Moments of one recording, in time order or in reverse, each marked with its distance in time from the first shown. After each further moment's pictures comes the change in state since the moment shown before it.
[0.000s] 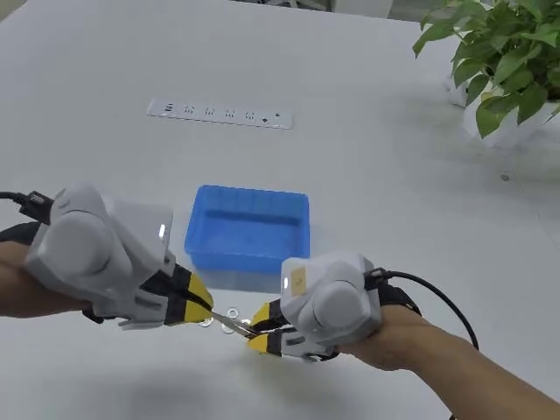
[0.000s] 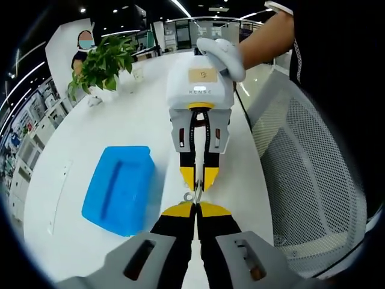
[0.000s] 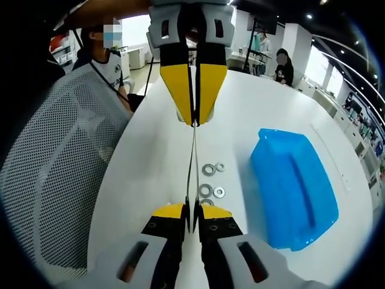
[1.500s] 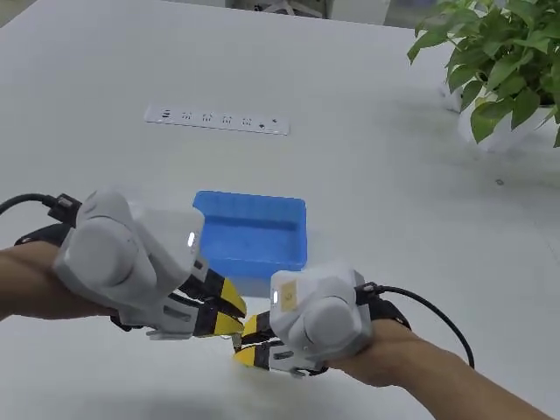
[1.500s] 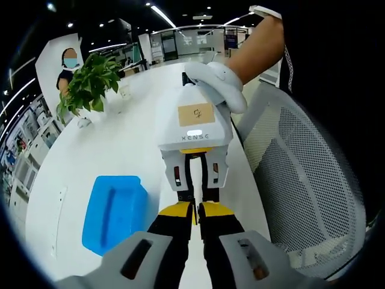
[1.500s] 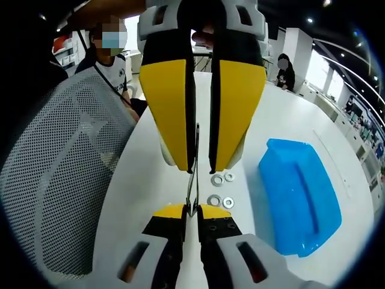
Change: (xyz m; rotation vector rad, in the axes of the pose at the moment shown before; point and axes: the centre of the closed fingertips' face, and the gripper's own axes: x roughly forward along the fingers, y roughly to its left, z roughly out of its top) left arm 0.019 -0.007 0.030 0.085 -0.079 -0.051; right arm 0.006 0.012 0.011 -0.013 -0.039 0.009
